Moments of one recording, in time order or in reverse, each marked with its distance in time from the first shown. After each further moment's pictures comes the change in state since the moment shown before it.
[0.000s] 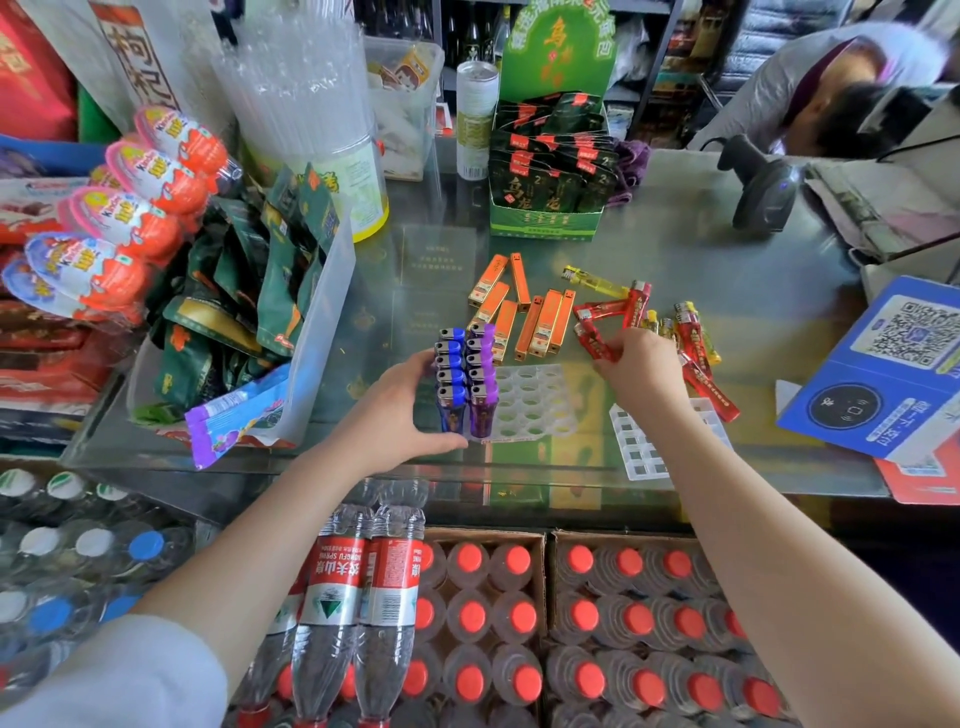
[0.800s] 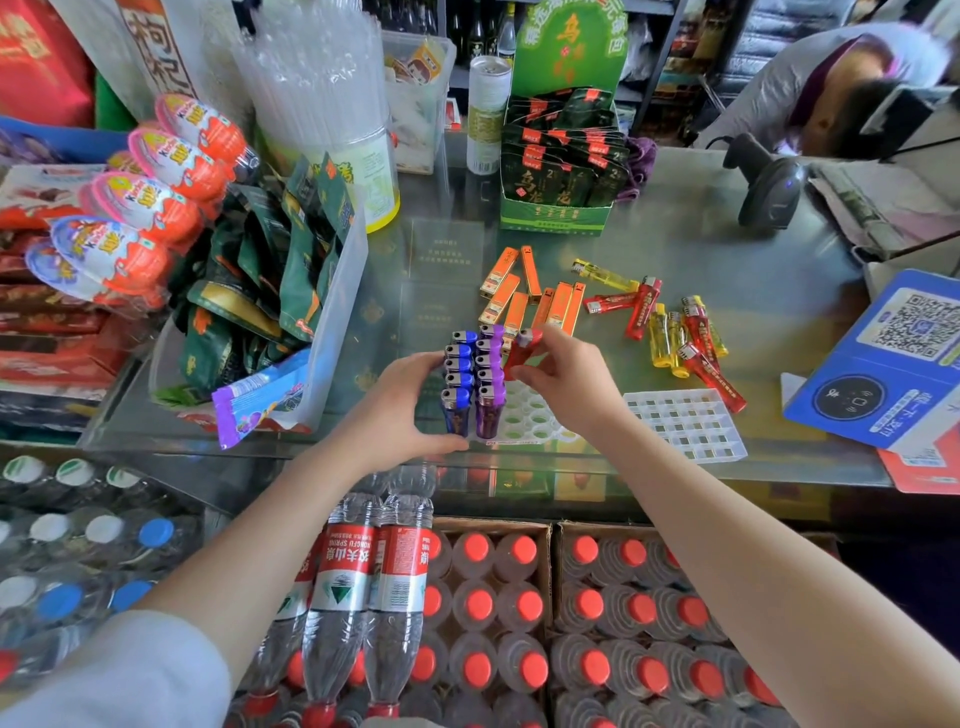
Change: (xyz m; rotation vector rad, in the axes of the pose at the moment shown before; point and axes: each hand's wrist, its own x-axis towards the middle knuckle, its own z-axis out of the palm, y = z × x) left_hand -0.009 -0.017 0.001 0.045 0.011 0.039; right_hand -0.049 -0.053 0.021 0.344 -0.152 -0.381
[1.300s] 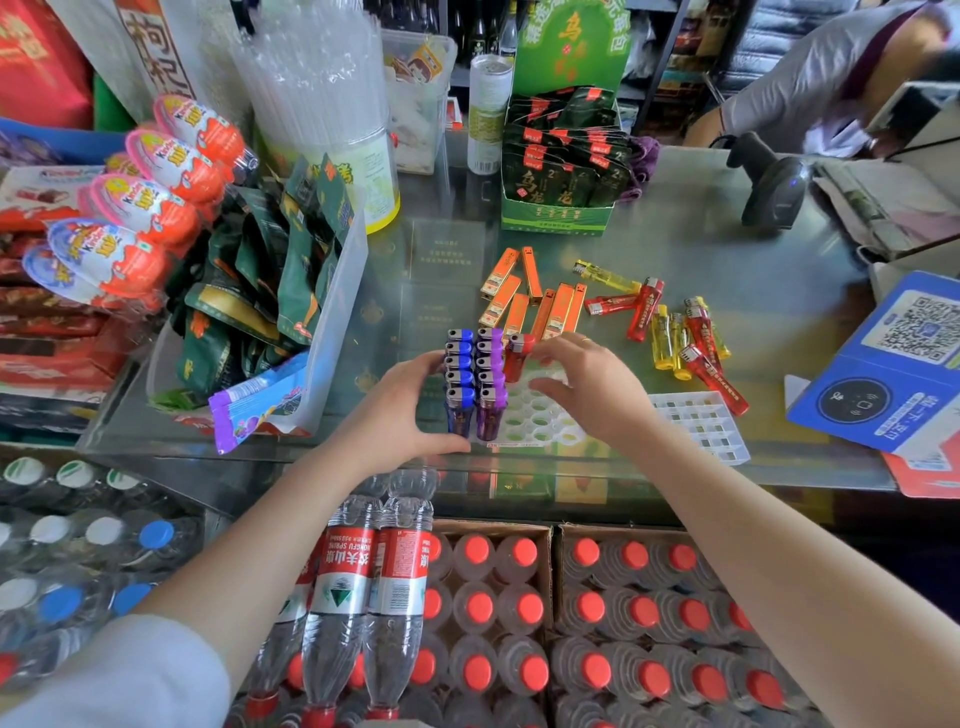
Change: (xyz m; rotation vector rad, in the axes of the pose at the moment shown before) left_hand 0.000 0.003 -0.001 -0.012 -0.001 -0.052; right_hand -0.001 0.015 -0.016 -0.377 -0.061 -0.119
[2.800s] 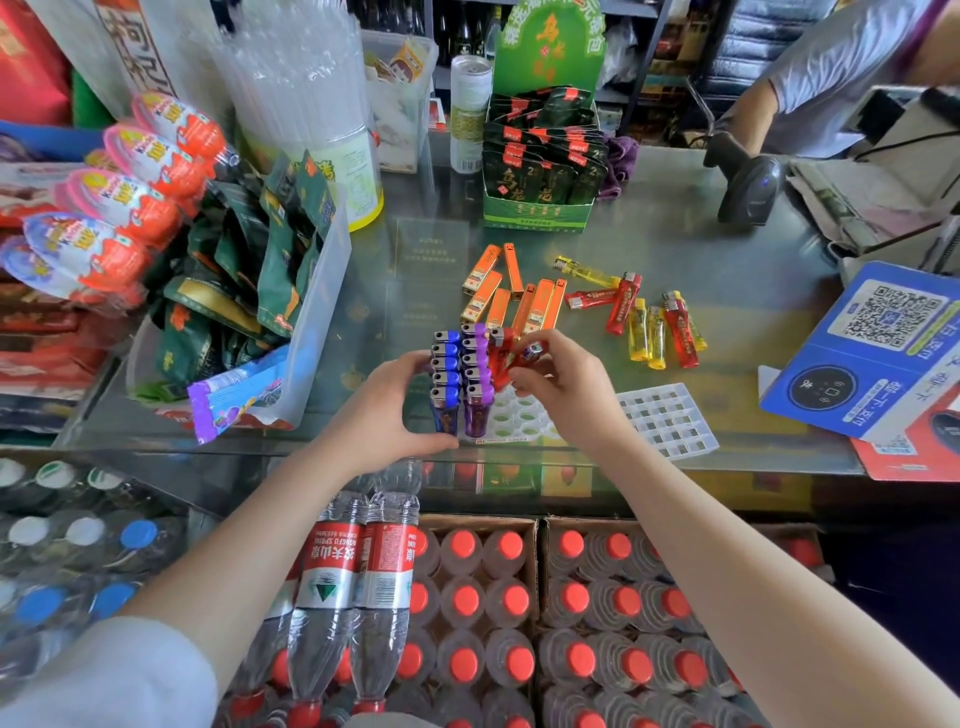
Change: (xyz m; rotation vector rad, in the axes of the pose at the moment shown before) left_hand -0.009 0.016 0.001 -0.015 0.012 0.026; right_hand -0.023 -0.017 0.000 0.510 0.108 0.110
